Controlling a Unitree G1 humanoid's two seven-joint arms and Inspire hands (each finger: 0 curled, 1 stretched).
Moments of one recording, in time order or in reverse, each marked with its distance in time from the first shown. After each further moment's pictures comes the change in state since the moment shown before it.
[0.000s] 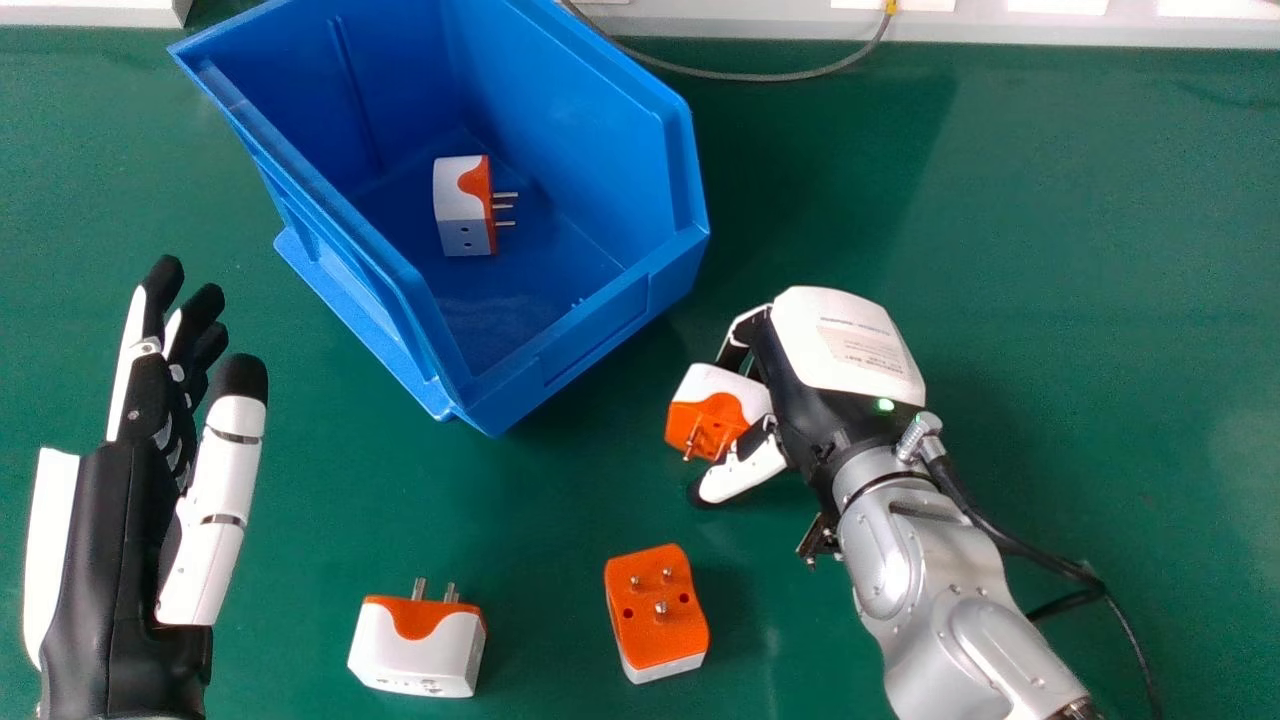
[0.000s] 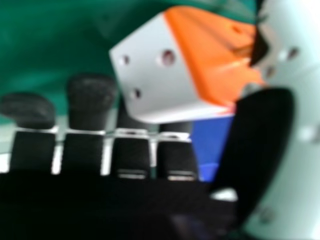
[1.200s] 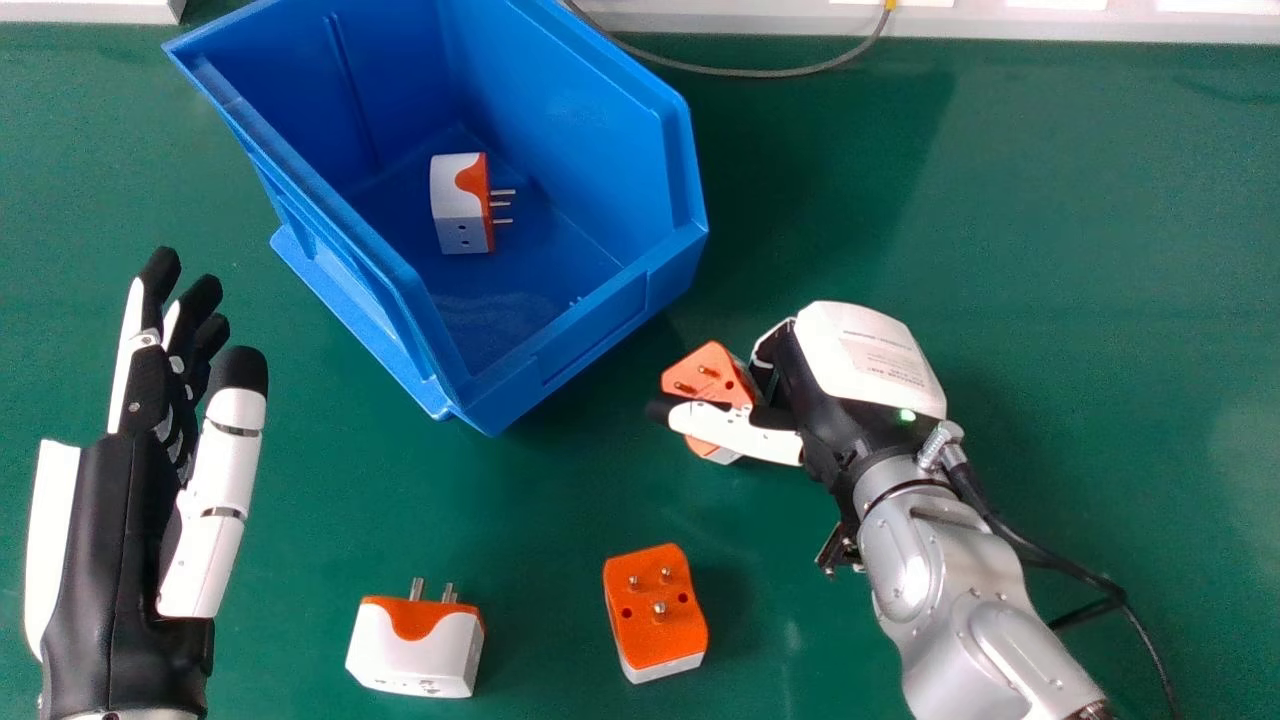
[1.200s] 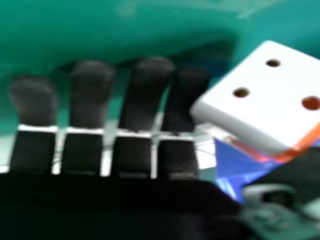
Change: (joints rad) left arm -0.020 0.001 0.000 0.001 -0.004 0.001 -0.003; right arm 0.002 -0.013 -0.007 0.030 0.030 0.008 -0.008
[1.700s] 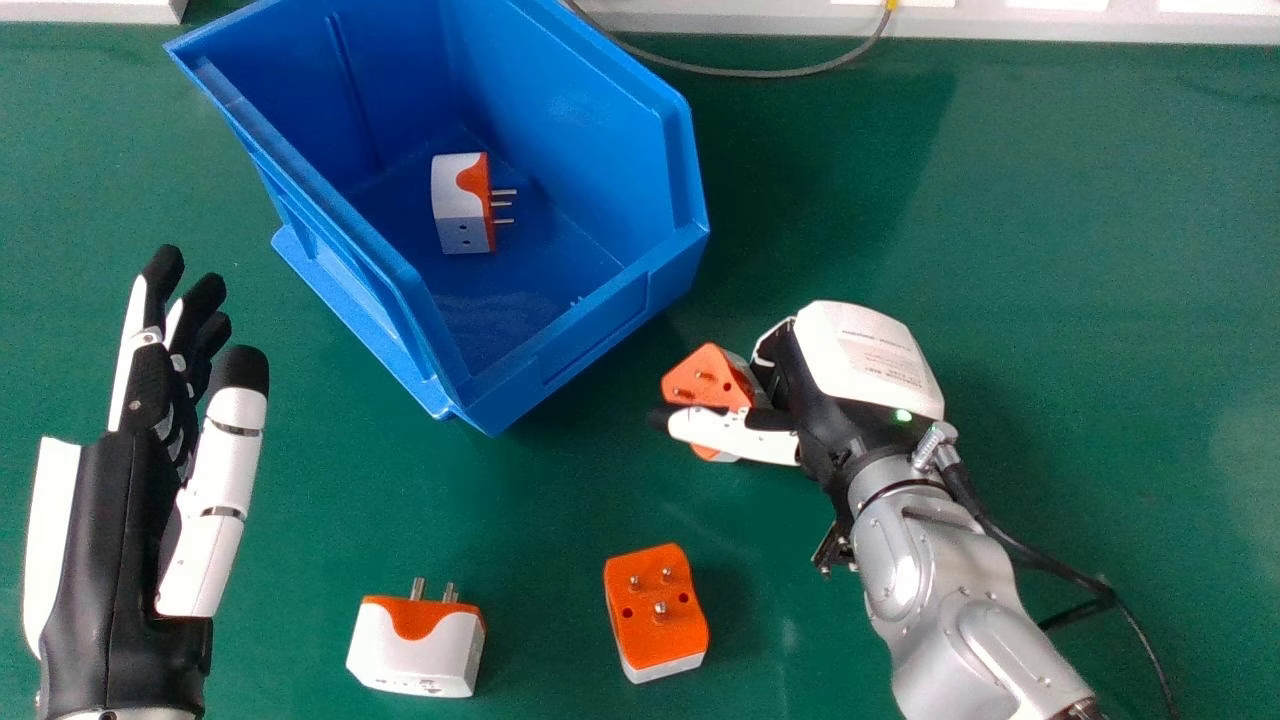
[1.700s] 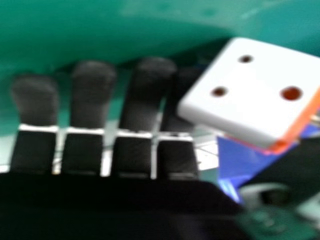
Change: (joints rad) left arm 0.001 0.010 0.007 0.003 0.000 -0.002 -0.011; right arm -0.007 0.004 0.013 -0.001 -0.002 0.023 -0.001
